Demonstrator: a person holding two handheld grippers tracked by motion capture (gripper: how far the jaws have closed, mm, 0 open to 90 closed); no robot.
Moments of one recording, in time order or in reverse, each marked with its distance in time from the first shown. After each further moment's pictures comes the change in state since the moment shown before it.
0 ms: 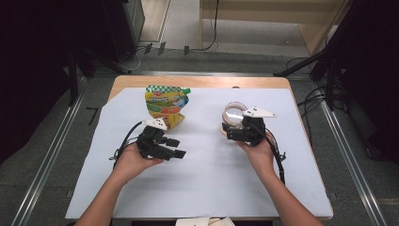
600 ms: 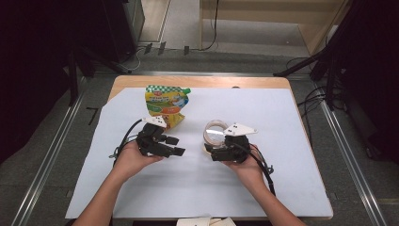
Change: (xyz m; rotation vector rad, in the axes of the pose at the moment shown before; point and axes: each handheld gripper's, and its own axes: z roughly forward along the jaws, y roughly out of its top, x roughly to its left) left arm 0.008 0.002 0.000 0.003 0.004 -0.021; right arm 0.060 -0.023 -0.004 0.050 0.167 -0.112
